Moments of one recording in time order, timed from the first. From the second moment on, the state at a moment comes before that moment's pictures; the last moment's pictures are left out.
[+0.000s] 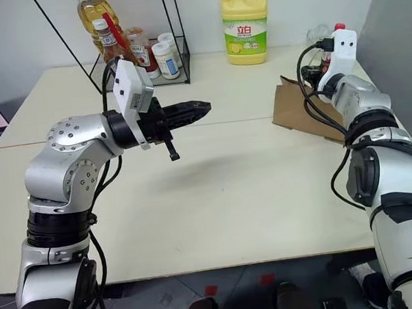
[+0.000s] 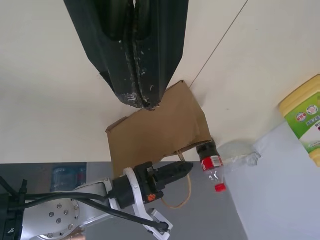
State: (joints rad) left arm -0.84 0.57 -0.04 -0.09 -0.43 0.55 -0.93; right arm -1.40 -0.48 -0.31 1.35 0.16 0.19 0.46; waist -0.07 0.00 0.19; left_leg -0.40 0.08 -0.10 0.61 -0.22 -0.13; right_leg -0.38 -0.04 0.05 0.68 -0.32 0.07
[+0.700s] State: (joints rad) left arm -0.75 0.58 -0.01 -0.15 -0.46 0.59 -0.88; right arm -1.44 -0.46 -0.31 1.35 0.14 0.18 0.56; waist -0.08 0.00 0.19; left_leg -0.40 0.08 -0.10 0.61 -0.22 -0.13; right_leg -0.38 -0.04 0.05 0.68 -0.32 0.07
